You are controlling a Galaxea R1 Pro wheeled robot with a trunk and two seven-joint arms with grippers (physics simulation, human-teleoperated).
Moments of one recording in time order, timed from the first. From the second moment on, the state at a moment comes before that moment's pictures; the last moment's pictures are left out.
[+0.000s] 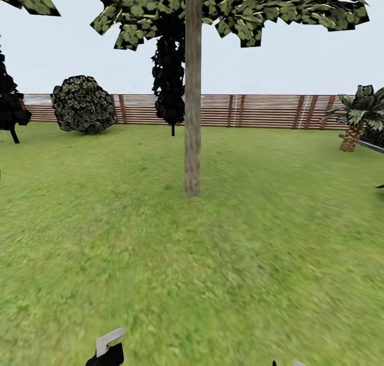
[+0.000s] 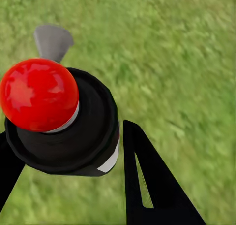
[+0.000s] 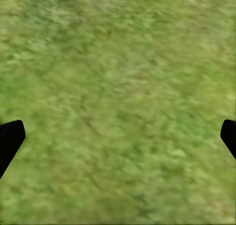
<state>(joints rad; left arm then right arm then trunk) -0.45 0.00 -0.08 -0.11 0.42 -0.30 0.18 -0.30 -0.01 -0.31 -0.23 -0.05 -0.32 -0.12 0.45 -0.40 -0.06</state>
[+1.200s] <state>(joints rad) -0.45 0.00 -0.08 -0.11 0.41 -0.30 0.18 -0.30 0.00 -0.30 -0.23 -0.05 -0.32 -0.12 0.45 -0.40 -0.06</state>
